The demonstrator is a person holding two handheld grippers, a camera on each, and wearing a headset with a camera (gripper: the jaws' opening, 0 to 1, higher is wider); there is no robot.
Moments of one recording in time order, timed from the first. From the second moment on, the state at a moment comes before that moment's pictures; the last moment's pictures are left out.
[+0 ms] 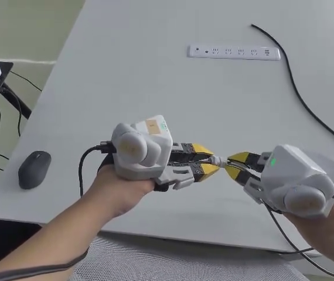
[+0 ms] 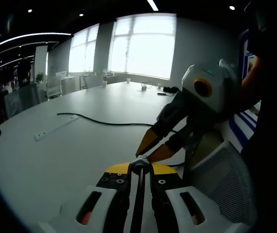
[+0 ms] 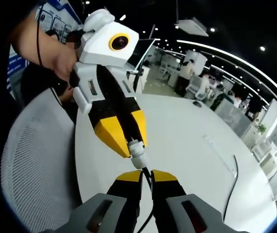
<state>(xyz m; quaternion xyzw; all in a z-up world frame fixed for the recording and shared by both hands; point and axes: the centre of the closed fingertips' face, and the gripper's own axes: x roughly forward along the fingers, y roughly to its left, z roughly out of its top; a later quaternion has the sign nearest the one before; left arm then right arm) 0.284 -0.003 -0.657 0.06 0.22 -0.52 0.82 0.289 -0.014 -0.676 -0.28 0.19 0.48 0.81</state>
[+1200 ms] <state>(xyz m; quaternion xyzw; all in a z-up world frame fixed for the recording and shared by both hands) 0.286 0.003 -0.653 0.06 0.22 -0.51 0.83 0.294 -0.054 -0.707 -0.15 0.30 0.40 0.85</state>
